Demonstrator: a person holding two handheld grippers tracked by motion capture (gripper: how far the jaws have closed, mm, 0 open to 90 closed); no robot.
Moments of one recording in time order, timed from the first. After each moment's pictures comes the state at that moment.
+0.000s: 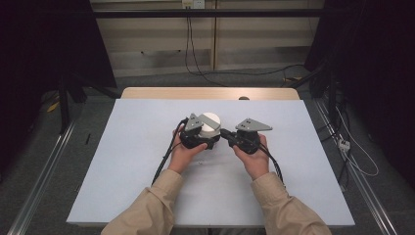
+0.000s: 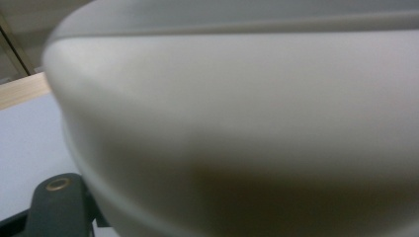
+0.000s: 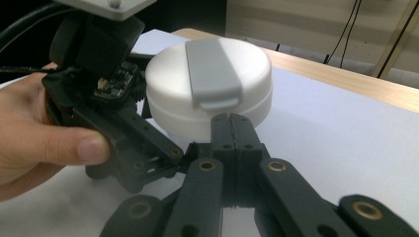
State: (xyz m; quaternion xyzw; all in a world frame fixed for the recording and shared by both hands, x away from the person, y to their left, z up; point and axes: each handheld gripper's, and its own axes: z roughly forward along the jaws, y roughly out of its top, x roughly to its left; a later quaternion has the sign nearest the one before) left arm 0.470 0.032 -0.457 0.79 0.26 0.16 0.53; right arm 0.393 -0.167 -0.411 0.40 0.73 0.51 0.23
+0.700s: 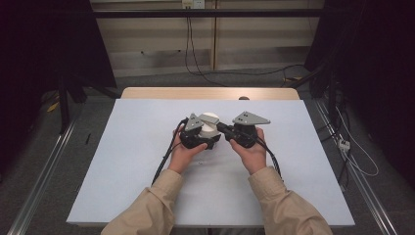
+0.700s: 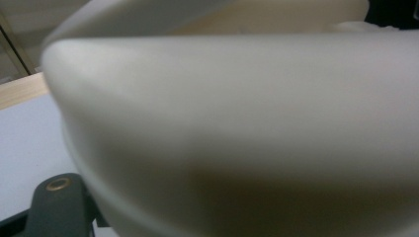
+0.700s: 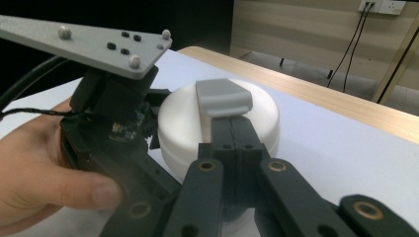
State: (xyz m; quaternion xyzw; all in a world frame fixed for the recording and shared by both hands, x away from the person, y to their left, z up) left arm 0.470 0.032 -0.457 0.80 0.26 0.16 0.52; right arm 0.402 -0.159 -0.392 0.38 0.73 0.52 0.24
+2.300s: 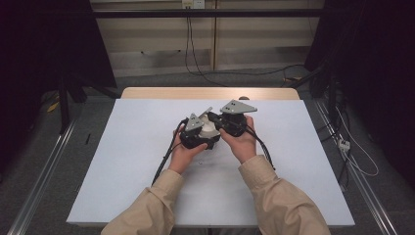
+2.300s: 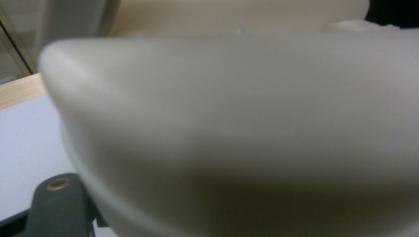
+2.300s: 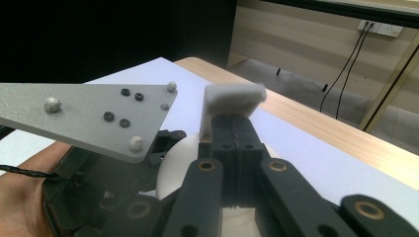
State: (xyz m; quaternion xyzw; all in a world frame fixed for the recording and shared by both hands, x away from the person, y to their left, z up) left arm 0.469 0.031 -0.457 0.79 0.26 0.16 0.53; right arm 0.426 -0.132 -0.371 0.36 0.74 0.51 0.26
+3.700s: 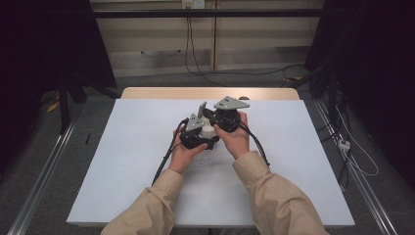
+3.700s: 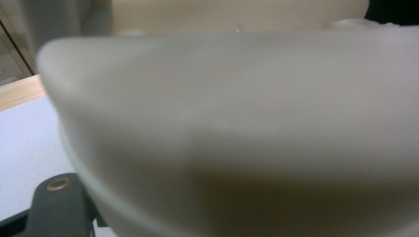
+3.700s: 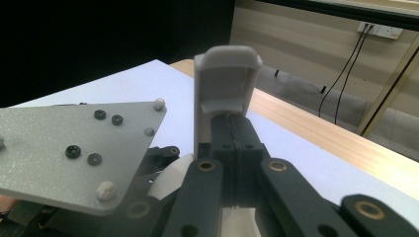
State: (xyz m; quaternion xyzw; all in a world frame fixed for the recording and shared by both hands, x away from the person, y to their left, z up) left arm 0.469 0.031 -0.457 0.79 0.26 0.16 0.53; right arm 0.445 -0.119 -0.375 0.36 0.74 0.51 0.26
